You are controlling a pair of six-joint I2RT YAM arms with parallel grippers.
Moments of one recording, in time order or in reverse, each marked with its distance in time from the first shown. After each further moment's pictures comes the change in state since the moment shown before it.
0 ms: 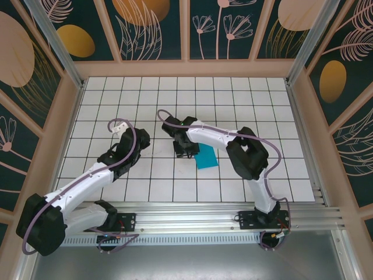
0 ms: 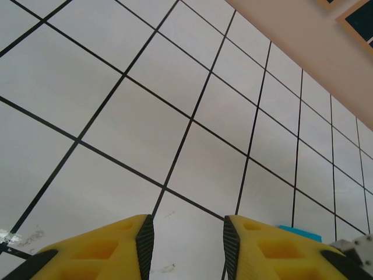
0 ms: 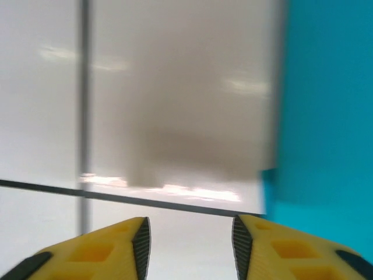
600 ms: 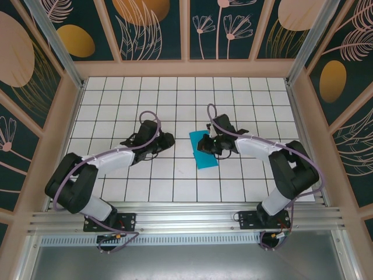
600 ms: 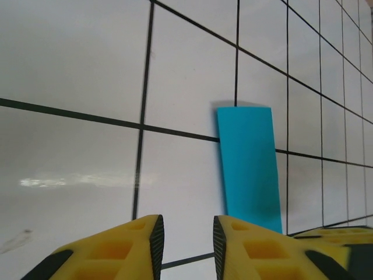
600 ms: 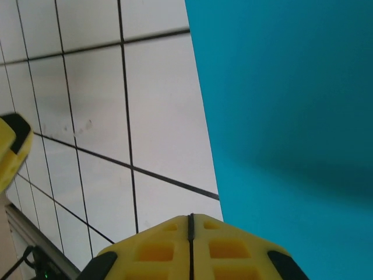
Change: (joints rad) left arm 0.000 0.446 0.131 0.227 0.579 0.073; right arm -0.333 -0.460 -0.737 0.719 -0.509 0.041
